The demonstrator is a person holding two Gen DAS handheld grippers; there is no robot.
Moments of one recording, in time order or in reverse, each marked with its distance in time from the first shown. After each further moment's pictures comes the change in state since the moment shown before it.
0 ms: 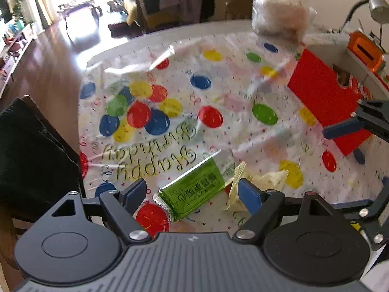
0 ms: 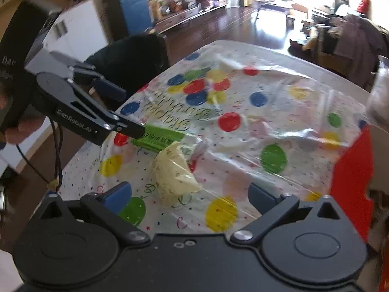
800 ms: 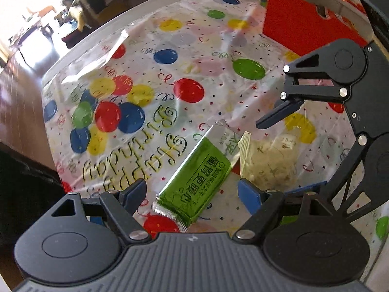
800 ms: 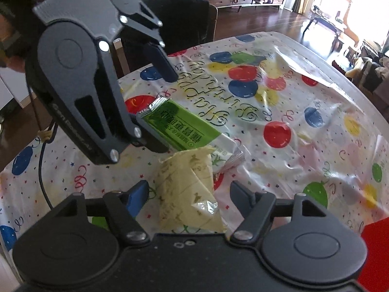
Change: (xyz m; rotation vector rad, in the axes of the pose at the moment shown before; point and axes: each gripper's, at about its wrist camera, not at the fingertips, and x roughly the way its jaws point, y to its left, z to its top) left arm 0.046 -0.009 0.004 0.328 0.112 -0.034; right arm 0.081 0.029 0.015 -0.308 0.095 0.034
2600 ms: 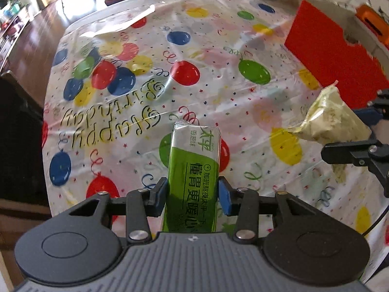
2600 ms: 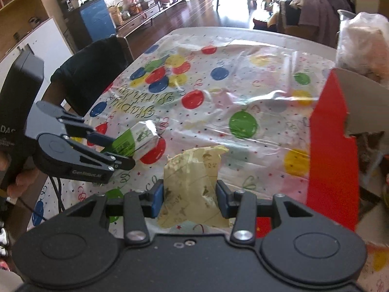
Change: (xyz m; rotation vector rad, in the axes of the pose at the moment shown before) left arm 0.005 -0.041 -0.011 -0.371 0.005 0.033; right arm -0.087 -0.036 -0.071 0.535 -0.088 -0.102
